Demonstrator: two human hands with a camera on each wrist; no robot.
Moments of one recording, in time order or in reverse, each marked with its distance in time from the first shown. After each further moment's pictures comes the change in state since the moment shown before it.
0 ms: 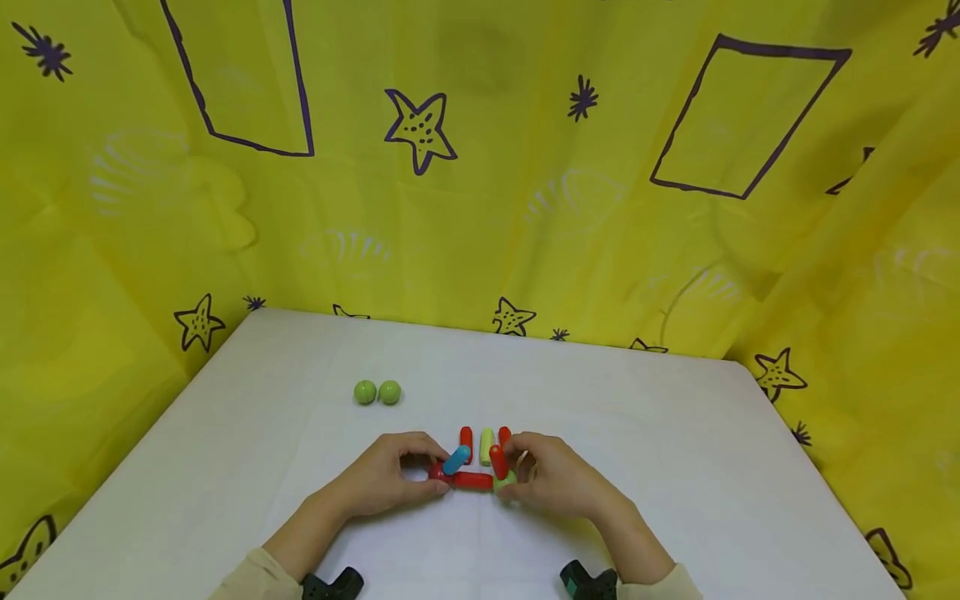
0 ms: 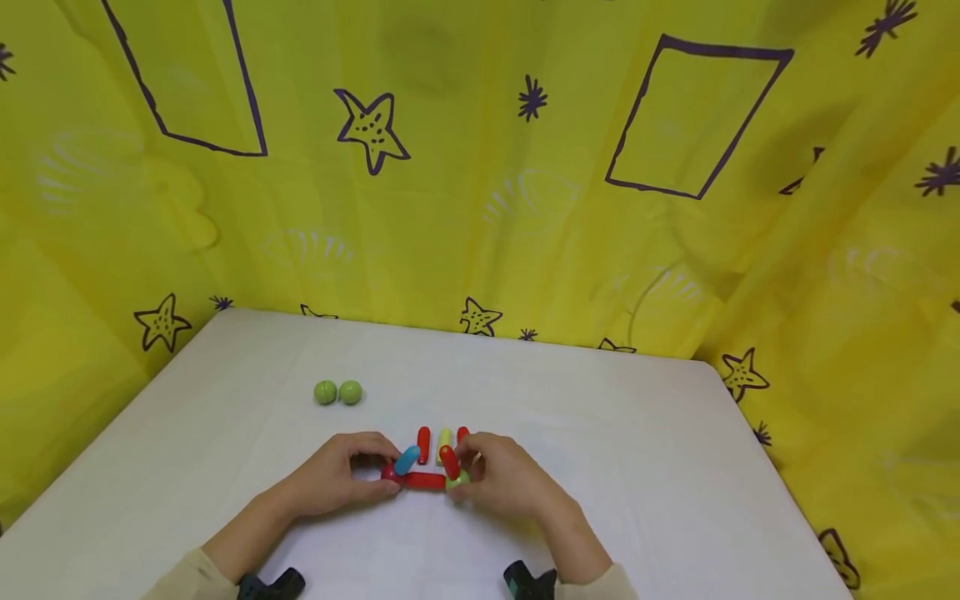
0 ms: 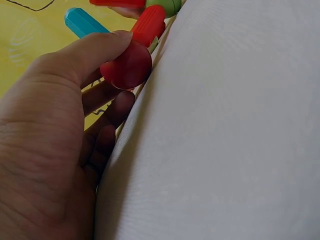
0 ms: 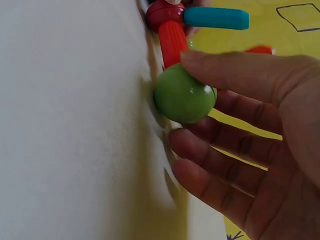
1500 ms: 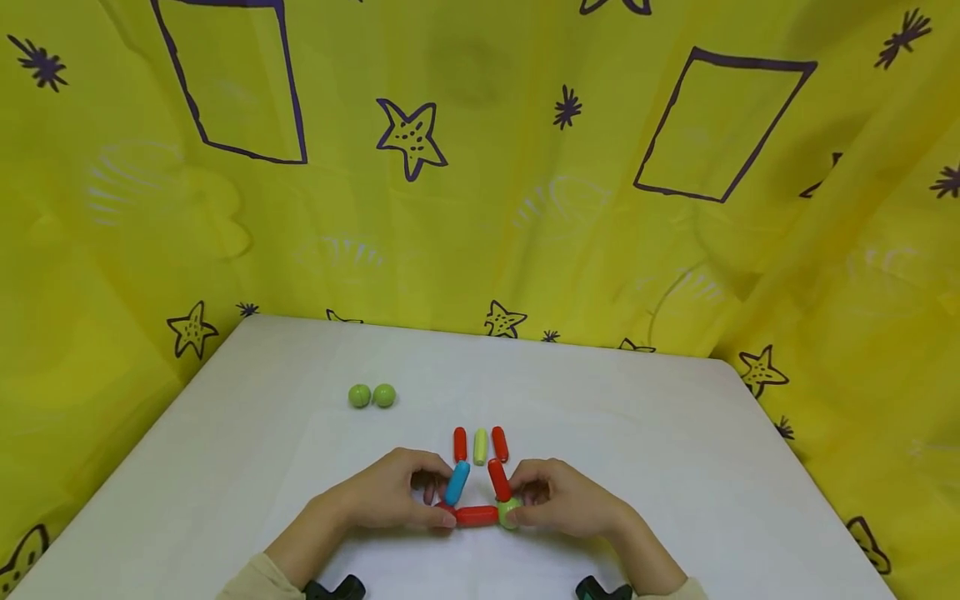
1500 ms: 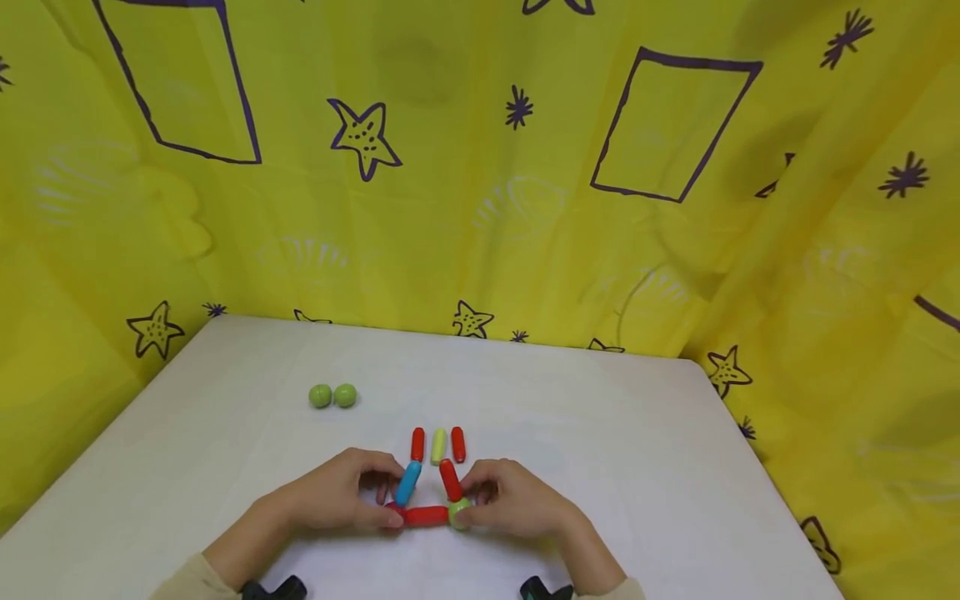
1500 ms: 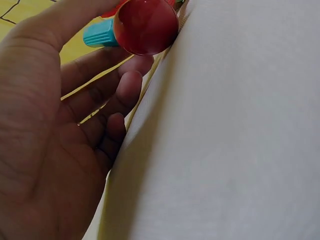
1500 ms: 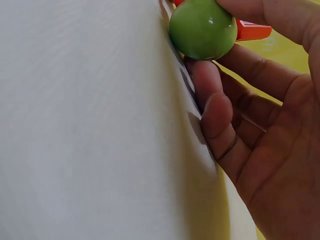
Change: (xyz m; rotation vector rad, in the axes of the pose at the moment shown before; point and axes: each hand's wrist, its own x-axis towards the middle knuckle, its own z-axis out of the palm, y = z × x) left_hand 0.002 0.028 0.006 -0.019 -0.234 -0.141; right_hand -0.026 0.028 0.004 0.210 -0.147 -0.064
